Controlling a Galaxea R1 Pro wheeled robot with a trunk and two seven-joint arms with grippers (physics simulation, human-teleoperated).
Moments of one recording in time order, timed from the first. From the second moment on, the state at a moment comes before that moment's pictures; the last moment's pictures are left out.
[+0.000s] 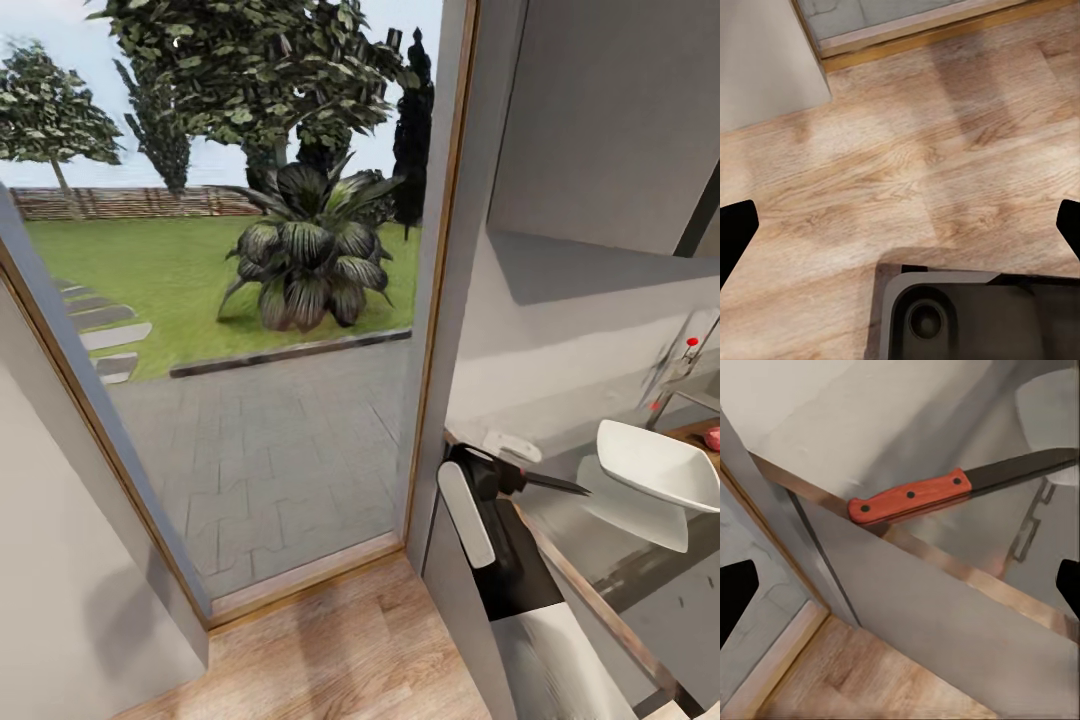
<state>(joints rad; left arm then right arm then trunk) 0.34 0.06 -0.07 -0.67 0.13 -0.57 0.05 -0.66 0.17 0.15 -1.33 -0.49 0.62 -1.10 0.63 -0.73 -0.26</state>
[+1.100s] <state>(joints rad) 0.34 0.06 -0.07 -0.67 0.13 -0.57 0.05 -0.66 0.17 0.06 -1.33 -0.60 0.60 -1.24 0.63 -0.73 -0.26</state>
